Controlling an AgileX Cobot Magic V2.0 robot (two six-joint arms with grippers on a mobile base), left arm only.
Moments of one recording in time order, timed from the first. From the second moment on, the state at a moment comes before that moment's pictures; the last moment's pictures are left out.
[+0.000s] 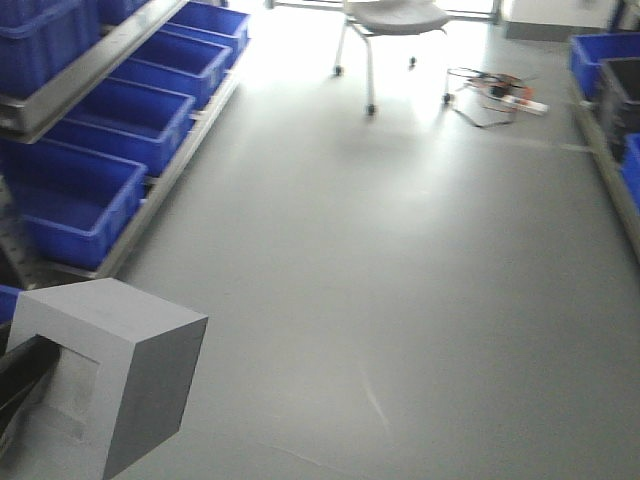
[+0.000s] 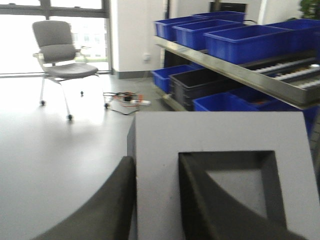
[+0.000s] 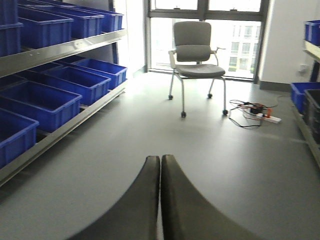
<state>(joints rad) -0.56 0.41 -0.29 -0.13 0.03 0.00</state>
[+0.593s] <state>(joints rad) -0.56 0.41 -0.29 -0.13 0.03 0.00</state>
